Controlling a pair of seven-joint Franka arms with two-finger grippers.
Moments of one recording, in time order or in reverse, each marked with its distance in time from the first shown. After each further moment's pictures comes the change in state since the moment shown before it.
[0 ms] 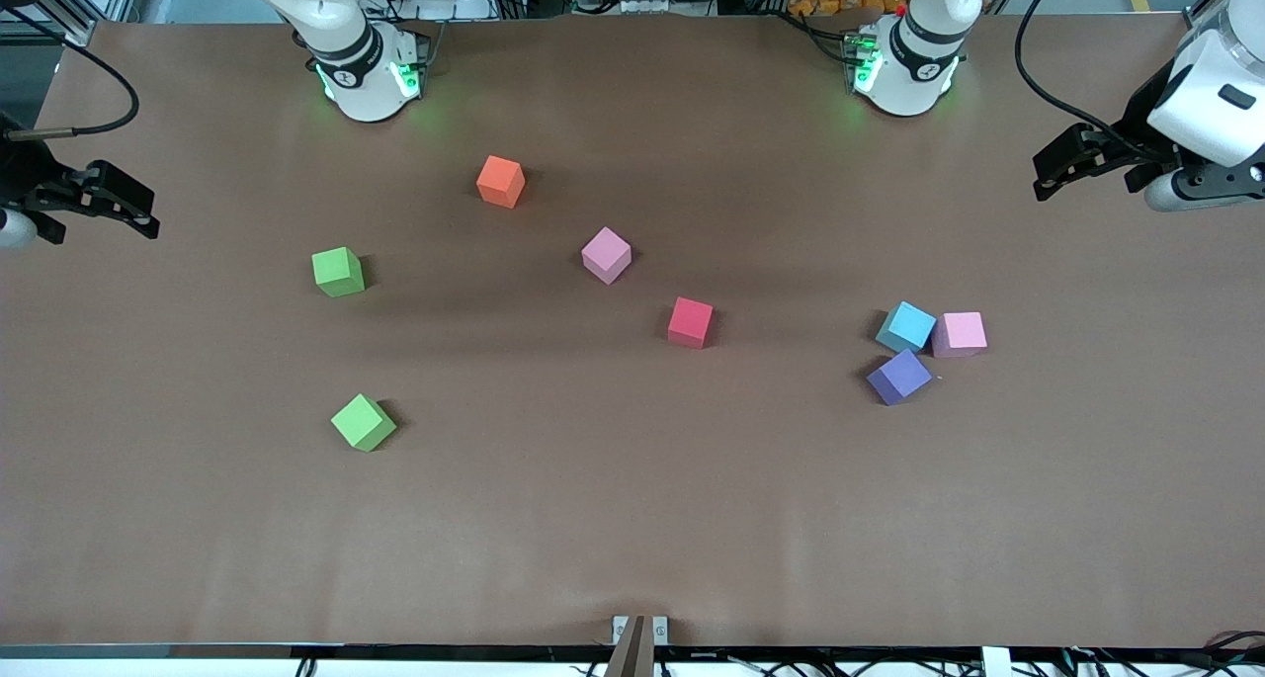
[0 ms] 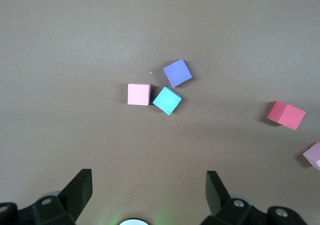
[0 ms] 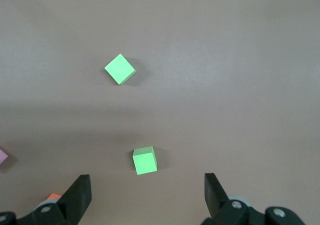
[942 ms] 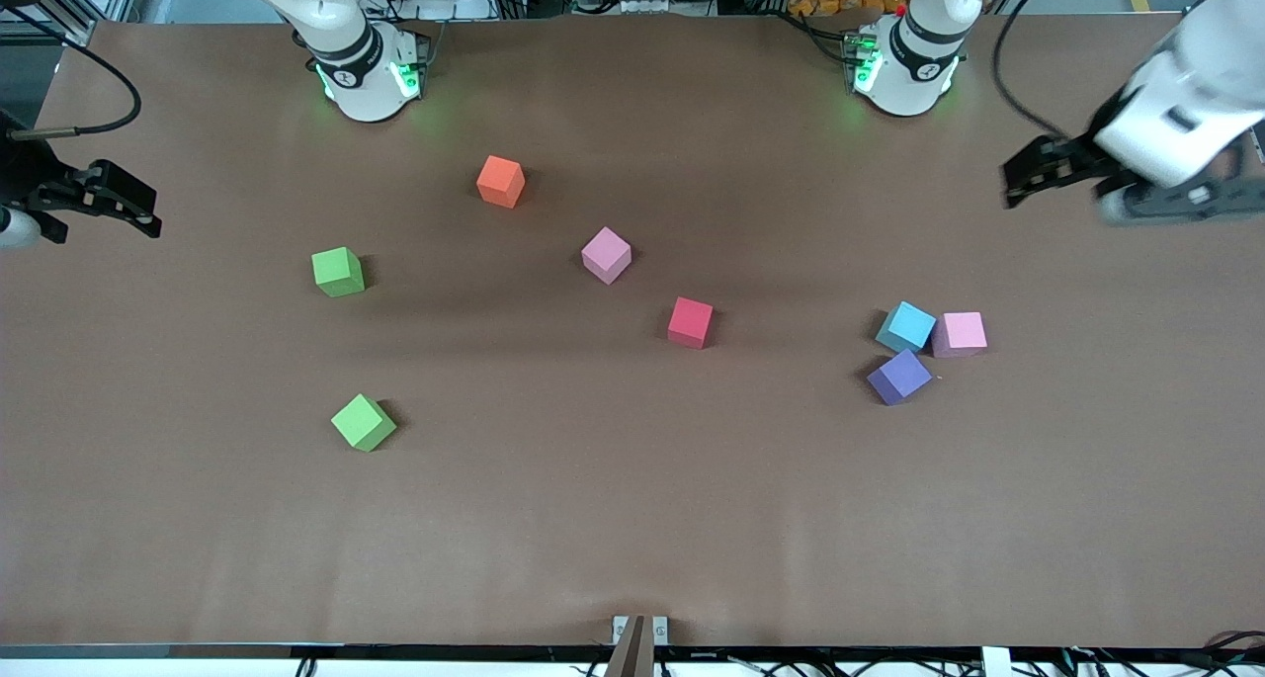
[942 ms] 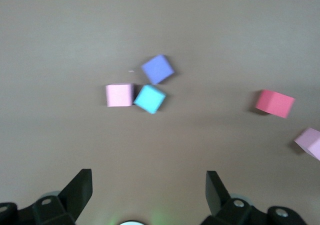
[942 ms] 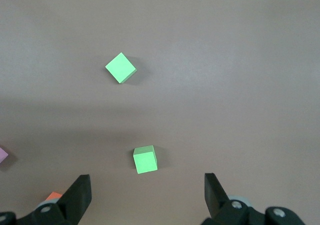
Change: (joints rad) left arm -0.056 0.072 -0.024 -0.008 -0.056 0.054 0.042; right arm 0.001 0.000 0.001 0.000 0.000 -0.005 -0.001
